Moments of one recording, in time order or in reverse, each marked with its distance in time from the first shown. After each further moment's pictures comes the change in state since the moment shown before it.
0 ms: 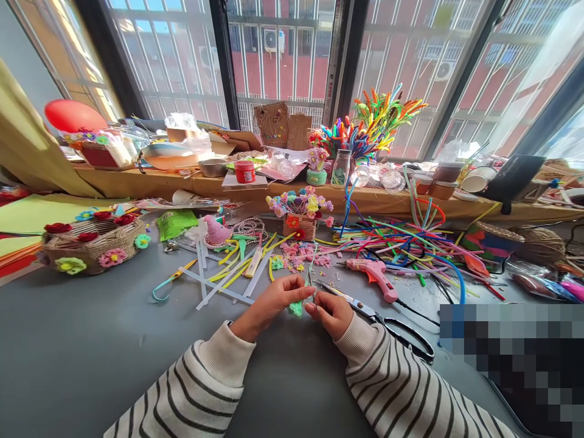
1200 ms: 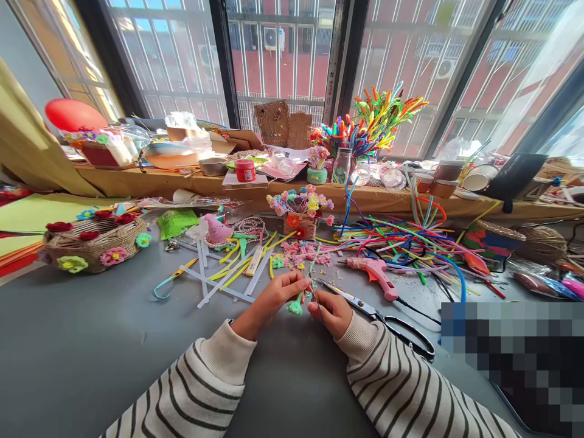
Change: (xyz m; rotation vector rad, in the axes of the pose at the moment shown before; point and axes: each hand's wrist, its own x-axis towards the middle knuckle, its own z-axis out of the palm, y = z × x) left_hand -0.001 0.000 -0.002 -0.056 -0.023 0.014; right_hand 0.000 0.001 0.001 0.069 -0.053 -0.034
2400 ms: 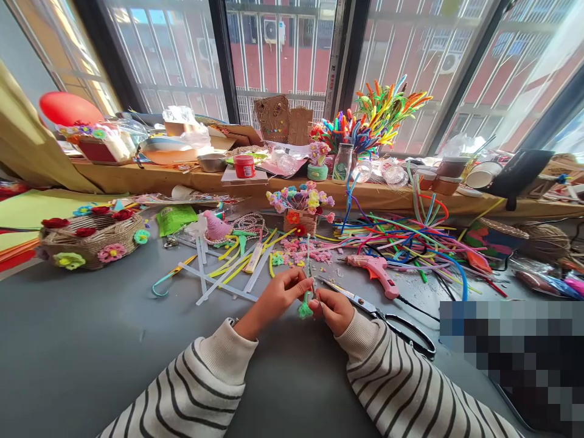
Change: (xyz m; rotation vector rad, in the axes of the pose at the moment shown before) left_hand 0.000 -0.001 0.004 0.255 0.066 0.174; right_hand 0.000 -0.002 -0.001 0.079 0.000 0.001
